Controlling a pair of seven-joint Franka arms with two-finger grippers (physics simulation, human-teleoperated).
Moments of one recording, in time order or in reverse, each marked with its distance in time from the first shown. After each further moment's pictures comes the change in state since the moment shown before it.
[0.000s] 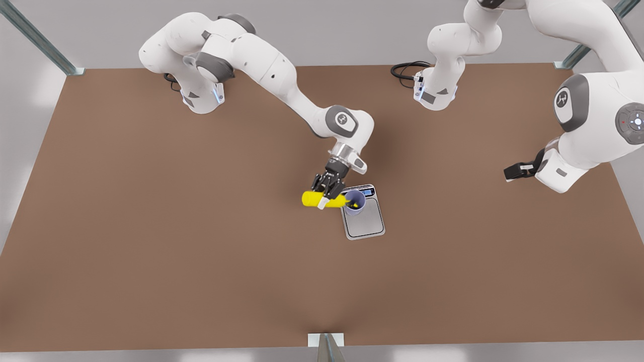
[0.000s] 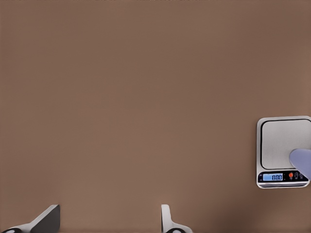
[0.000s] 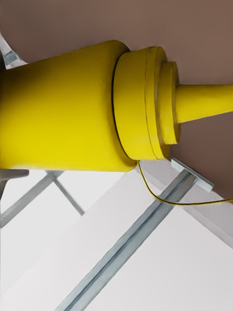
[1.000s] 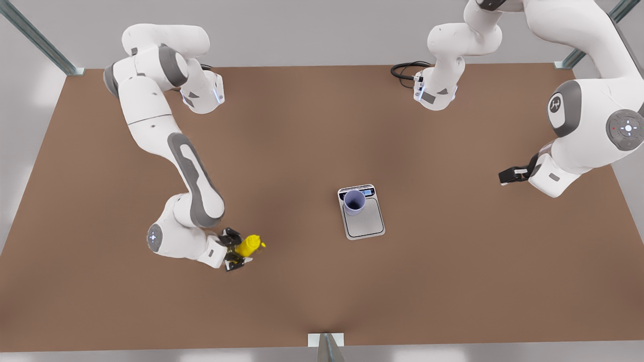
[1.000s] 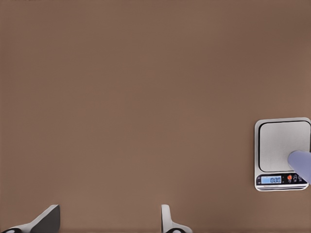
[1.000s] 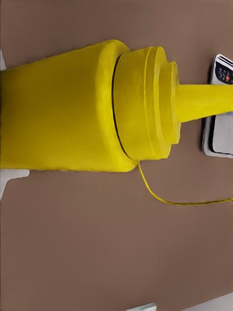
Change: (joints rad) left arm -0.016 0.017 0.000 0.000 -0.001 0.017 -0.011; right arm -0.812 -0.073 -0.004 -0.148 2.166 0.565 -1.784
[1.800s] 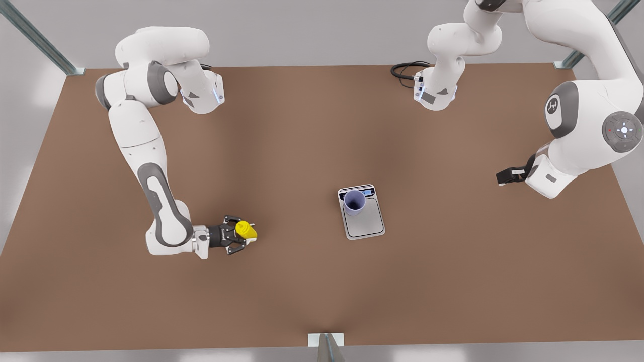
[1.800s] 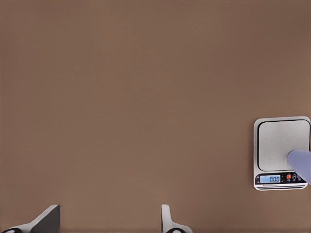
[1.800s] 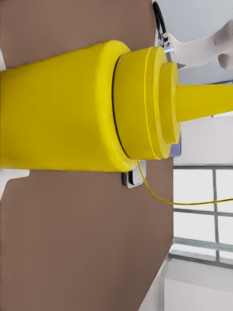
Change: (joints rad) left arm -0.007 0.005 0.000 0.000 -0.001 -0.001 -0.006; right arm -0.143 0.124 0.000 -0.099 0.406 -0.291 -0.348
